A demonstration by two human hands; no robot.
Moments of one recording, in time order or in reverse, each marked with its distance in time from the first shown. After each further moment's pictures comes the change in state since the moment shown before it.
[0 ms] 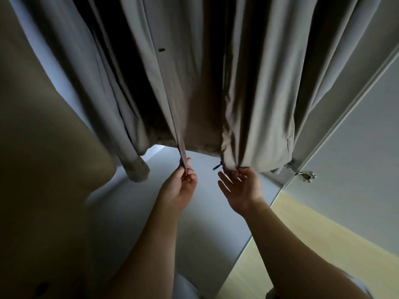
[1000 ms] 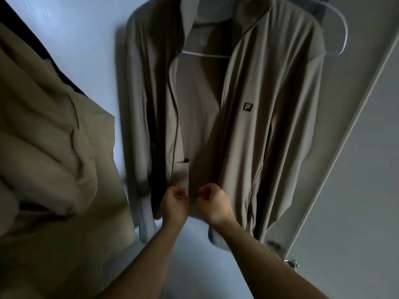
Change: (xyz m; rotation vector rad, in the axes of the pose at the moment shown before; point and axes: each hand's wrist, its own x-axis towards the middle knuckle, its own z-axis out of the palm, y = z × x) left_hand -0.084 0.084 0.134 1.024 0.254 0.907; right_hand -0.132 -0.052 0.195 -1.461 -0.116 -0.893
